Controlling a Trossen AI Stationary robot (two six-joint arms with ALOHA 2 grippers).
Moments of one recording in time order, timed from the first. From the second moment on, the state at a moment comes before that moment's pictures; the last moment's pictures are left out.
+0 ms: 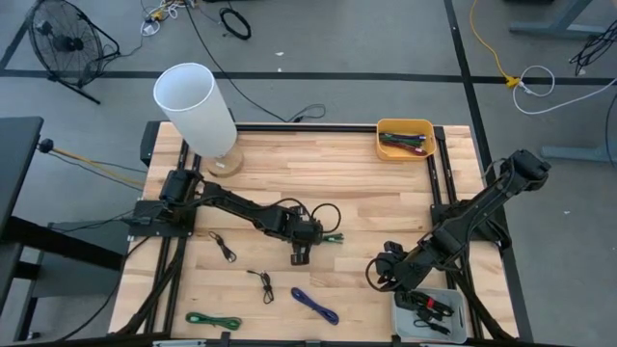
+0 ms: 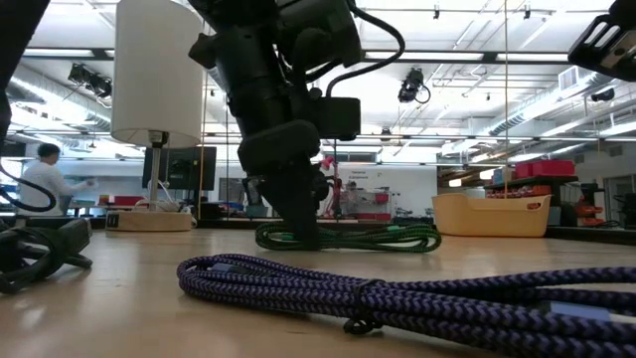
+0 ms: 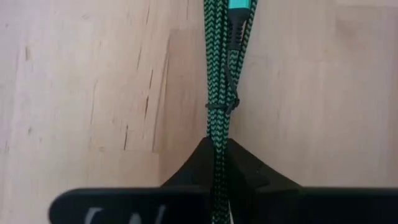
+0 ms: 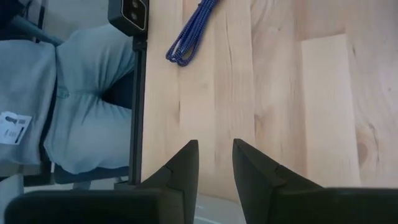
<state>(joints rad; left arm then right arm) -0.19 2.01 1.28 -0.42 -0.16 -0.23 0.69 1.33 0.90 -0.49 0.03 0.76</state>
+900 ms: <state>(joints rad) -0.34 1.42 1.28 -0.69 -0.54 -0.24 0.69 1.33 0.90 -0.48 0.18 0.69</state>
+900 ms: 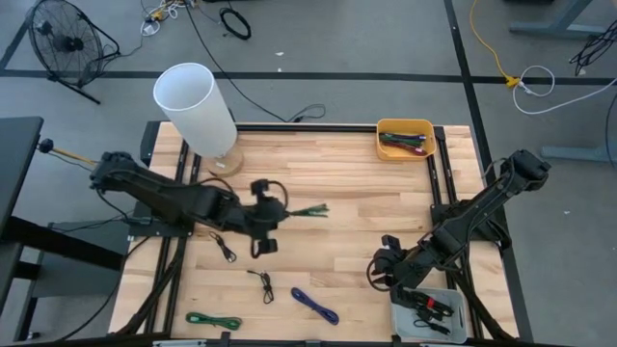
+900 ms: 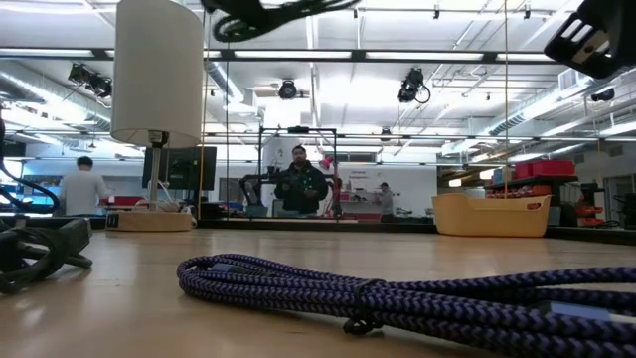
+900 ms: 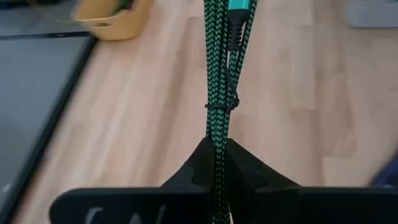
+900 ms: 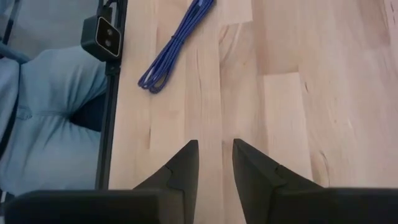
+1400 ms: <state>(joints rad) -0.43 1.03 0.65 -0.02 -0.58 -0.25 0.60 1.33 0.90 -0.31 0.52 0.49</state>
